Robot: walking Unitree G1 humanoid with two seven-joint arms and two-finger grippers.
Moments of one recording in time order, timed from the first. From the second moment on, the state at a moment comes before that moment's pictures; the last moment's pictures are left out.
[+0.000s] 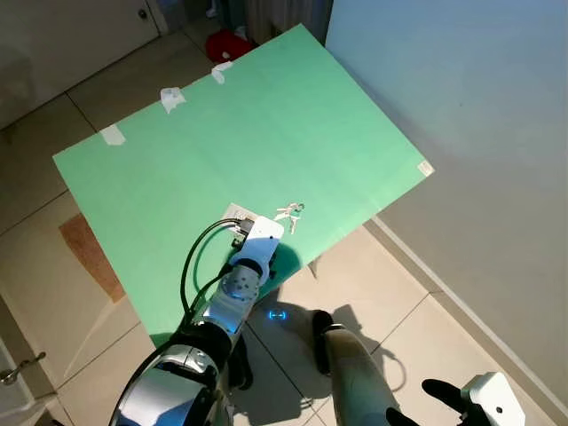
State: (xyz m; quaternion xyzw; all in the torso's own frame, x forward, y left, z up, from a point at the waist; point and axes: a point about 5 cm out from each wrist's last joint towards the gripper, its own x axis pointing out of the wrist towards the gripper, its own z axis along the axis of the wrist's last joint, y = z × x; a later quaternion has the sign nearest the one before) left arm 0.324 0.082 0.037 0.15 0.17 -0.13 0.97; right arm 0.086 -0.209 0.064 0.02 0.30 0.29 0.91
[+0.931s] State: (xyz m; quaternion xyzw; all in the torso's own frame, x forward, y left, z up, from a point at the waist) left arm 0.327 0.088 0.045 0.08 0.15 -0.15 0.97; right arm 0.086 -0.208 0.066 0.02 0.30 0.30 0.91
